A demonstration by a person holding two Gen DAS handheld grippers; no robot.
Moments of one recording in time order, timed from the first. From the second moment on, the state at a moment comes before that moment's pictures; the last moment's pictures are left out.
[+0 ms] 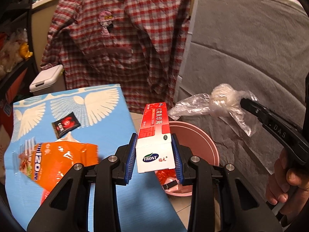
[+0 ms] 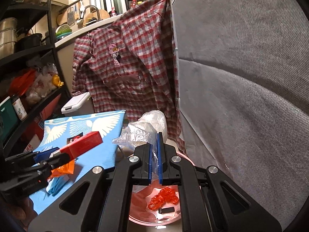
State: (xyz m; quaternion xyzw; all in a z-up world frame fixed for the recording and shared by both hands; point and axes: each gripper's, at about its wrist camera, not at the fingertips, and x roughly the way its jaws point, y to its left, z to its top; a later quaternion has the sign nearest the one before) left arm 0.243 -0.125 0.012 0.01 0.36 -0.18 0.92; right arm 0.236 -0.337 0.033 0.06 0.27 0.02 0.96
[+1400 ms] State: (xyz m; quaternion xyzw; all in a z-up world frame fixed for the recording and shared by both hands) left arm 0.221 -0.017 0.052 -0.02 0.31 -0.13 0.94; right arm 0.219 -0.266 0.045 0.06 0.25 0.10 0.96
